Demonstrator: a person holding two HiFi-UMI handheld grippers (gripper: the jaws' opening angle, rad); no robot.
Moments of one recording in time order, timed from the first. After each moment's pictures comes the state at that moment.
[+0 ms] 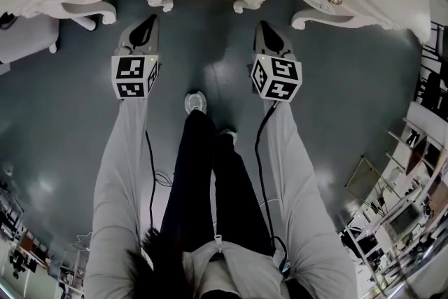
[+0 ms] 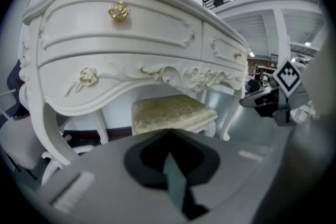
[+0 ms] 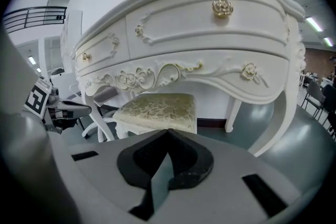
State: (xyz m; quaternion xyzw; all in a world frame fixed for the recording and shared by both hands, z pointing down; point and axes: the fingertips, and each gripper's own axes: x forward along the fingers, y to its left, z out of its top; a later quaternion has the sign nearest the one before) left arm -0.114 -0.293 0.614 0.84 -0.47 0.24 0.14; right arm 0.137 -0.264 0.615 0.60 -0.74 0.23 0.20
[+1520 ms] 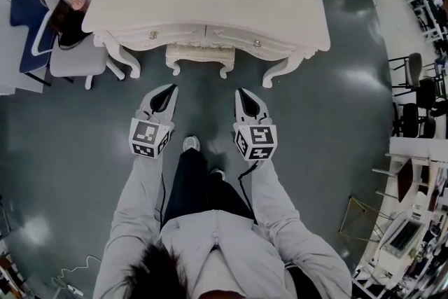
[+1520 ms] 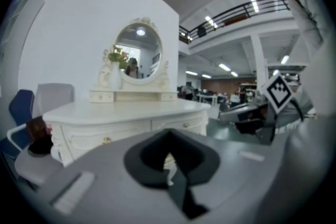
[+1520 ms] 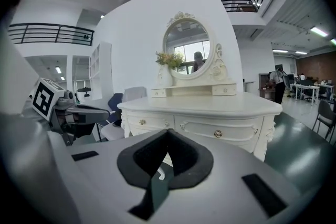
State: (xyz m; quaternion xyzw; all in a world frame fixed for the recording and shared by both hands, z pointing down) left arm -0.058 -0.134 0.322 0.89 -0.44 0.13 0.06; right arm 0.114 -0.124 0.335 0.55 -0.82 0.14 0.11
